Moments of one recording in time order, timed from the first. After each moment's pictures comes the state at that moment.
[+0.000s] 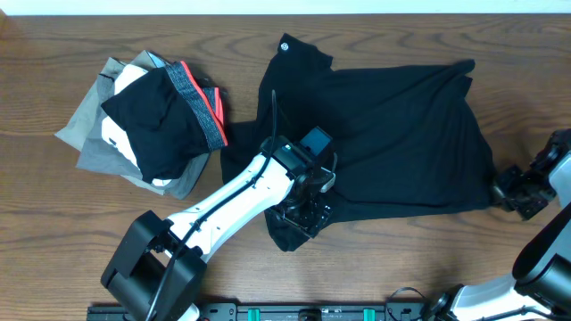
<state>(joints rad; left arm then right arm) -0.76 1.73 1.23 -1.11 0.29 -0.14 -0.61 1.74 1.06 -0.85 -0.05 0.40</state>
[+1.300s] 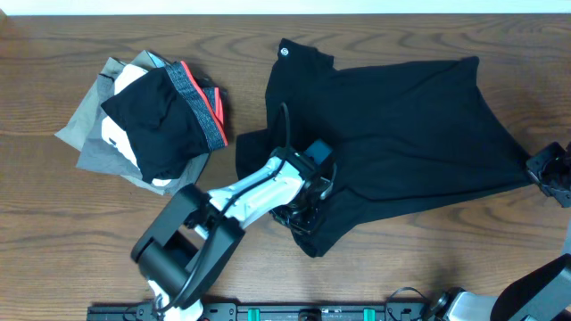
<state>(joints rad) -0.76 1.90 1.14 -0.94 0.31 -0.20 -0.61 1.50 1.18 -0.92 0.09 0.38</state>
